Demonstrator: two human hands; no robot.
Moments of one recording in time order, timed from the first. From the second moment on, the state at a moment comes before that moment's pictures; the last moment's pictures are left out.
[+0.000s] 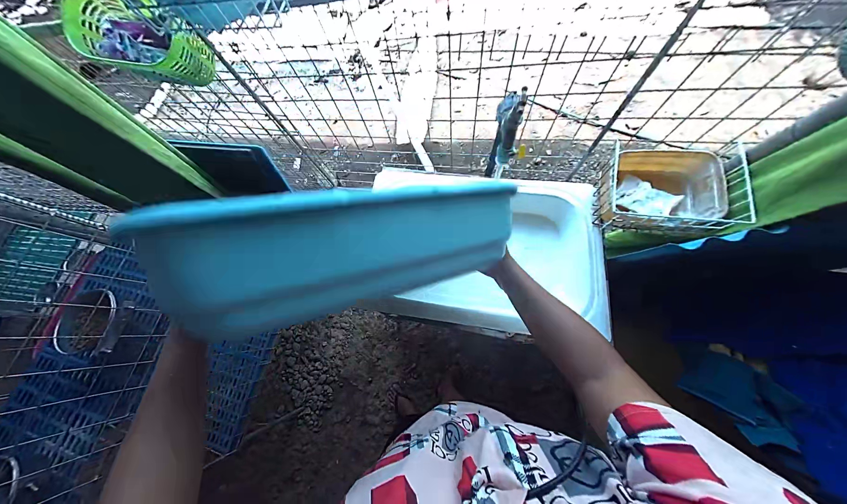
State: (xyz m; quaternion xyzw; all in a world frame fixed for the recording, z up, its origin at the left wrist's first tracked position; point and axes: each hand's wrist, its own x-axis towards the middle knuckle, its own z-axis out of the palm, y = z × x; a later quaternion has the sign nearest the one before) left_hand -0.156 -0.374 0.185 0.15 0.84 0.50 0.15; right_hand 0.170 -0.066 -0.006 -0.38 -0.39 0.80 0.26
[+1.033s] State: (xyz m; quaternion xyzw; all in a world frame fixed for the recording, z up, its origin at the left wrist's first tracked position) left_hand -0.084 -0.088 -0.017 0.42 0.81 0.36 0.16; right_hand 0.338 -0.012 -0.003 -0.65 -0.66 0.24 0.30
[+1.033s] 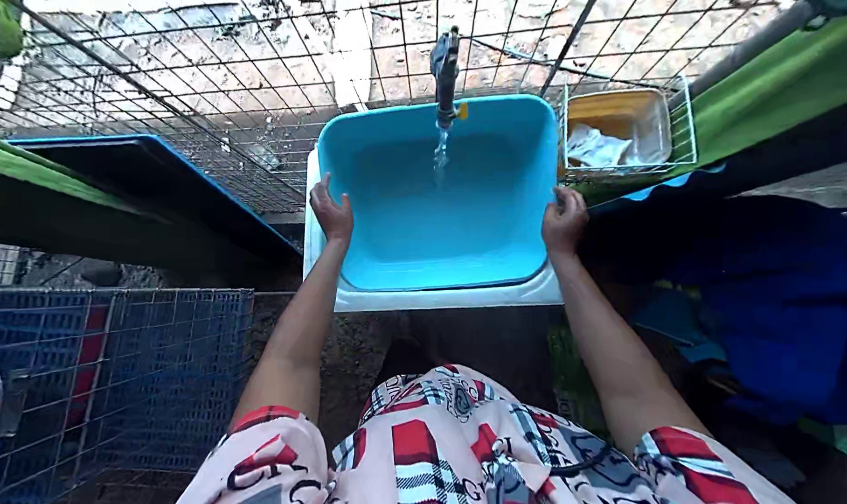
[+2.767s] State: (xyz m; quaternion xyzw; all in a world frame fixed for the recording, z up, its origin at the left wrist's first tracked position) left_hand -0.109 -0.155 -0.041 0.31 0.82 0.30 0.37; right_hand 0.350 -0.034 0.036 -0.68 -0.66 0.25 0.18
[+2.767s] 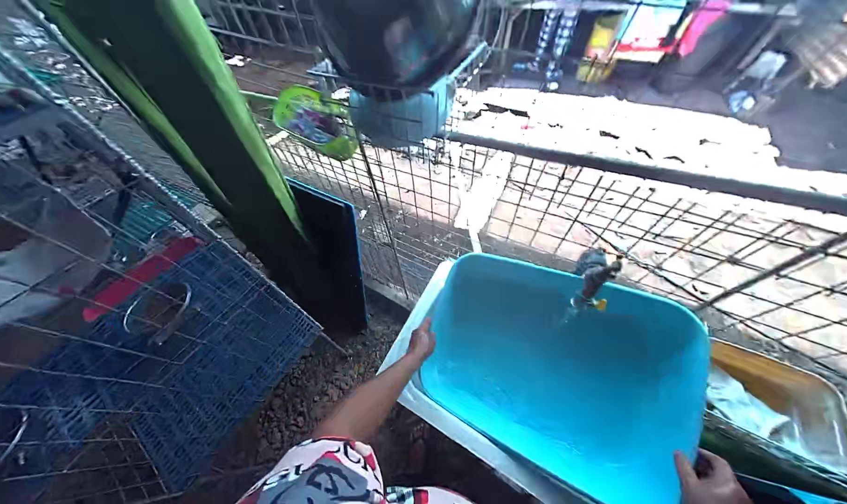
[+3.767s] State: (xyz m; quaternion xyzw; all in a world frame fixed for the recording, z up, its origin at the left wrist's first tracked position) left_hand -0.170 -0.170 0.147 0.33 0.78 0.19 0.49; right_hand 0.379 -0.077 0.190 -0.60 -0.31 0.66 0.33
